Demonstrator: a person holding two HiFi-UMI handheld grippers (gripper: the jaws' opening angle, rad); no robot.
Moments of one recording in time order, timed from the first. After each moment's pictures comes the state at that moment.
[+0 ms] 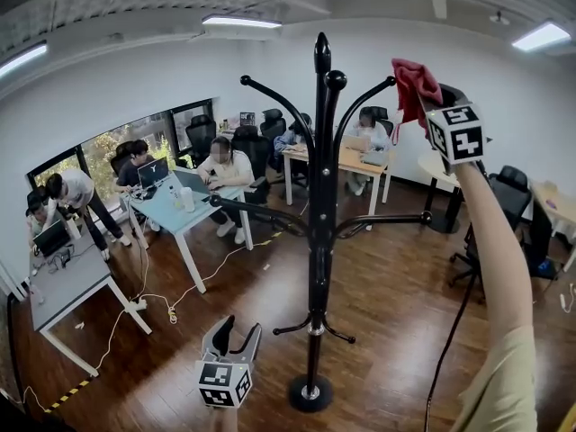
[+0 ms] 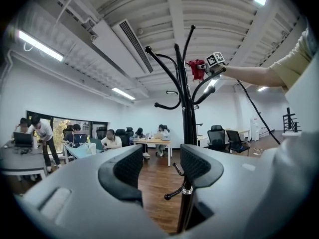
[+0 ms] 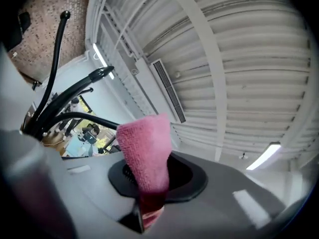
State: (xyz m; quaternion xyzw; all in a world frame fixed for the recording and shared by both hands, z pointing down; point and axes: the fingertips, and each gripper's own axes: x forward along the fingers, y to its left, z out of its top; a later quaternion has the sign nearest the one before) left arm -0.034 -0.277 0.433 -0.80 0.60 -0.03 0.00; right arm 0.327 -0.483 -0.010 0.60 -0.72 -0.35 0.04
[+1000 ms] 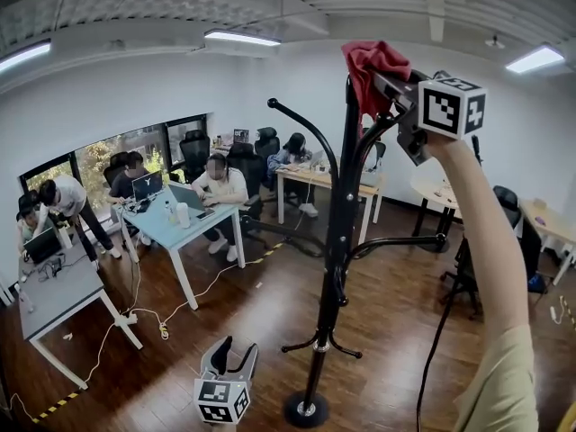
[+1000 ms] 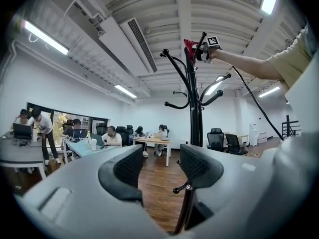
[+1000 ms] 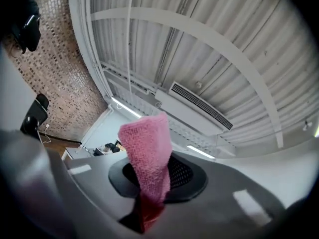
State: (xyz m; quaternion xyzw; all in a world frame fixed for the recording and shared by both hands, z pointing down) left arm -0.070 -0.270 0.438 -0.81 0.59 -0.01 -0.03; right arm 0.153 -0.405 -0.094 0.35 -0.90 -0.27 -0.07
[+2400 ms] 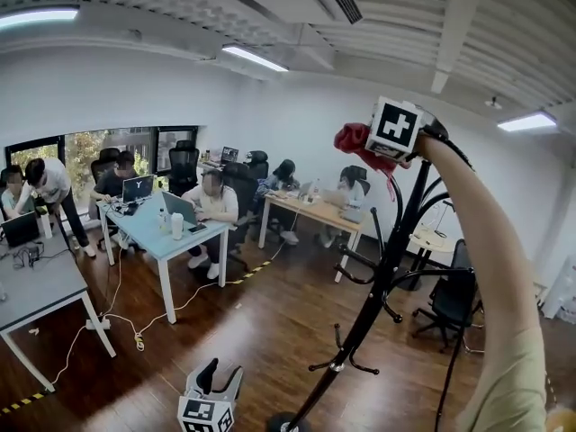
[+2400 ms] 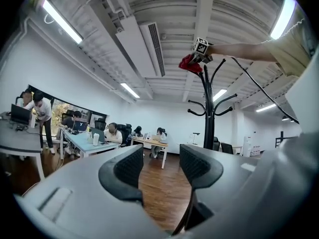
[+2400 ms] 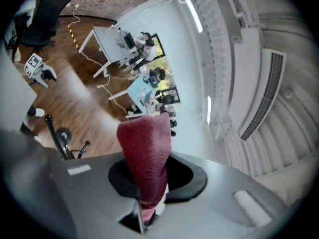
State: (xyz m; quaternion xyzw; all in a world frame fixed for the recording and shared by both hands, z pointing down) left arm -0.203 -0.260 0.463 -0.82 0.56 0.05 -0.06; right arm 0.004 -0.480 -0.017 0.40 -0.61 -0.40 0.56
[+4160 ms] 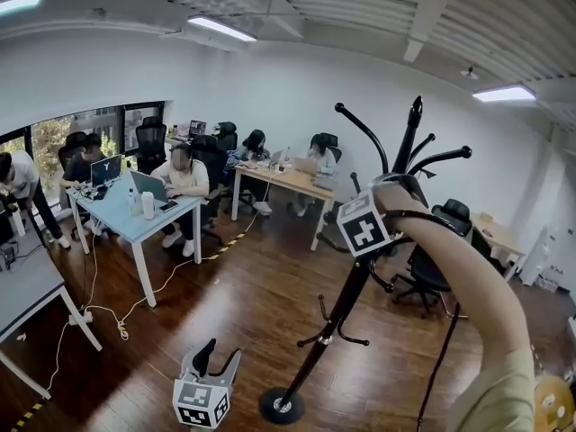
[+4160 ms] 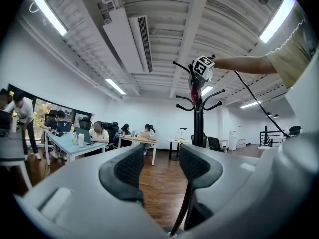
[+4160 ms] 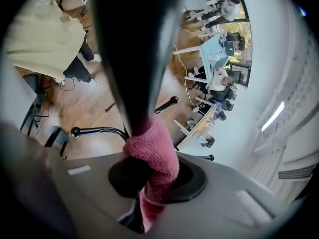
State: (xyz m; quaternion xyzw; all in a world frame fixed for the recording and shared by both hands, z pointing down) left arm -0.174 -0.274 0.466 -0.87 0.49 0.01 -0.04; right arm 0.108 -0.422 0.253 0.14 -0.43 -0.30 0.84
